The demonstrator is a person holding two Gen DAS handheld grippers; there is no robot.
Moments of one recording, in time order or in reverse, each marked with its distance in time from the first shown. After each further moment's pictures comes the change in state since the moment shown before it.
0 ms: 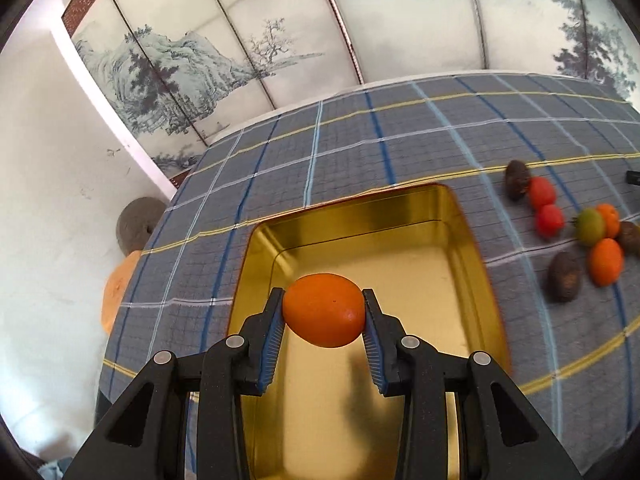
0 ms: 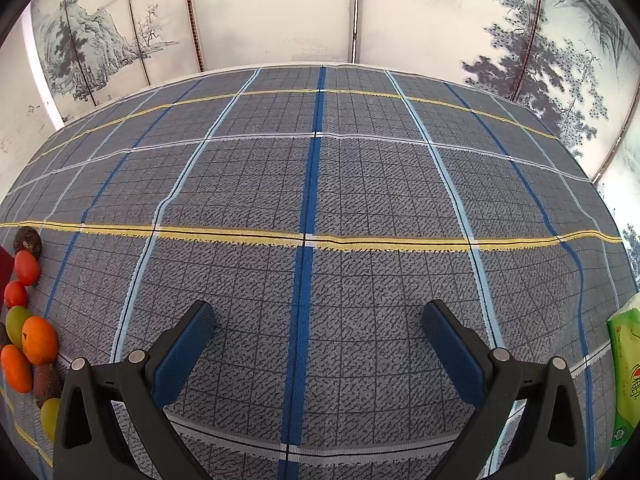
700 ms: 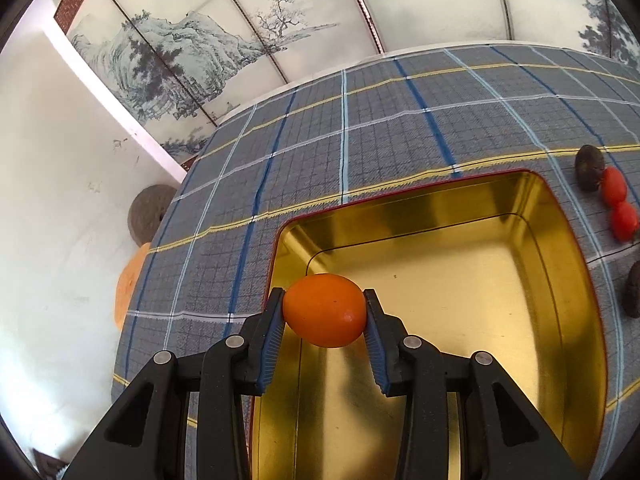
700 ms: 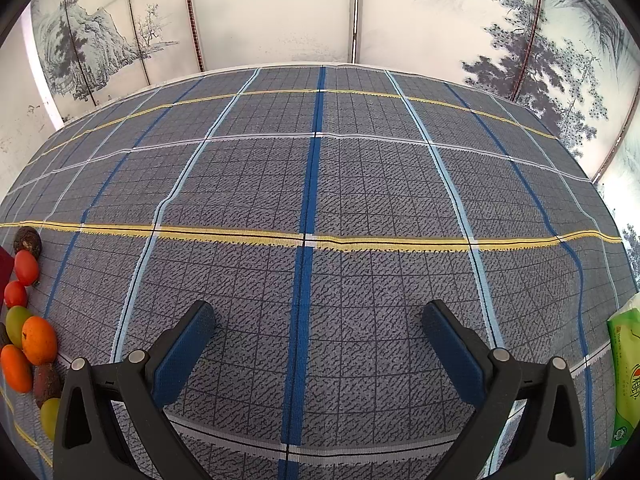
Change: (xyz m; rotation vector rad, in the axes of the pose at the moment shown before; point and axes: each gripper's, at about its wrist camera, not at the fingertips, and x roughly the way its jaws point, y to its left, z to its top) left arm 0.061 0.024 0.016 0.030 0.091 0.067; right arm 0.000 0.000 0.000 0.000 0.000 0.000
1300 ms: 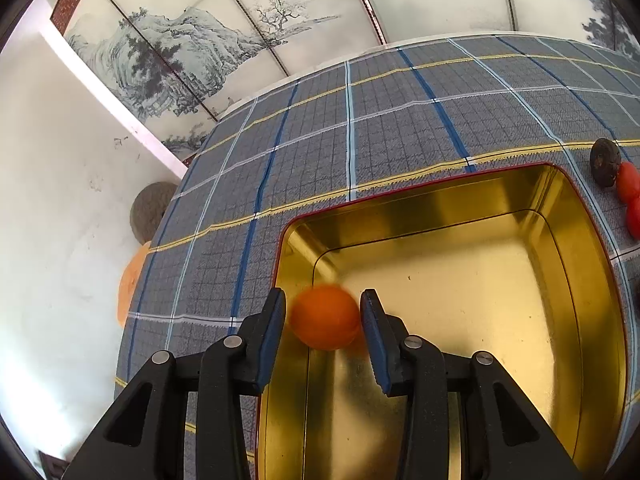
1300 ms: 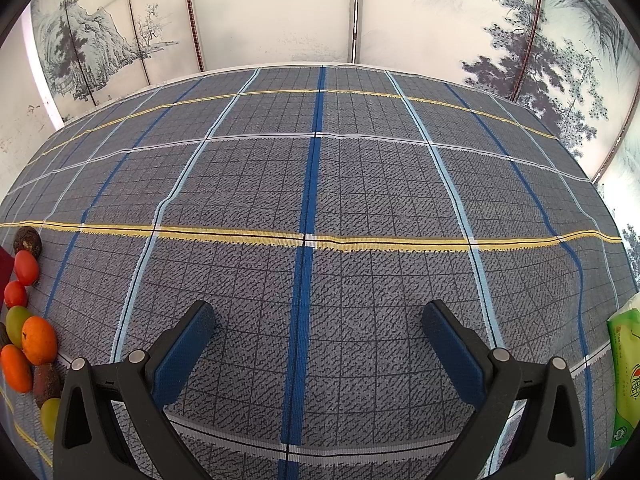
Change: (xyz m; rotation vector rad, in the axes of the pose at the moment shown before) left arm 0.013 0.005 0.002 0.012 0.019 0.008; right arm 0.000 0.000 0.000 0.001 0.001 0.000
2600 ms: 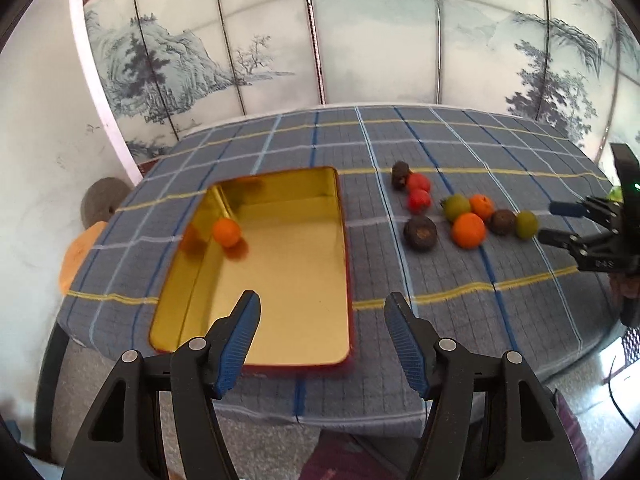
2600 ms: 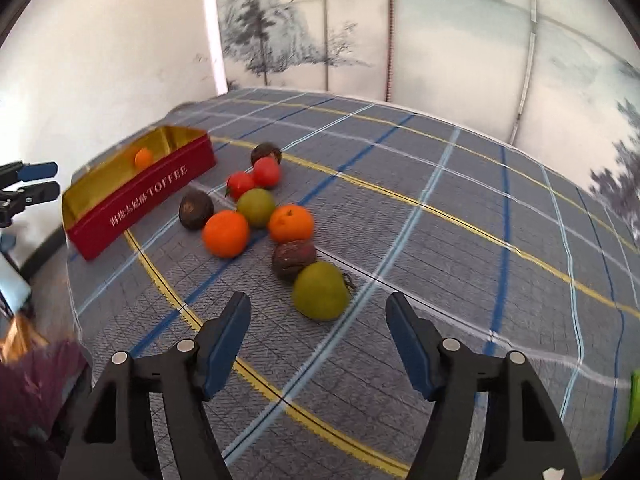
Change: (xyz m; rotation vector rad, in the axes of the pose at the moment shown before) left arm -0.190 -0.057 -0.107 -0.159 -0.179 -0.282; right arm -0.119 0.102 -0.092 -0.435 -0.153 0.387
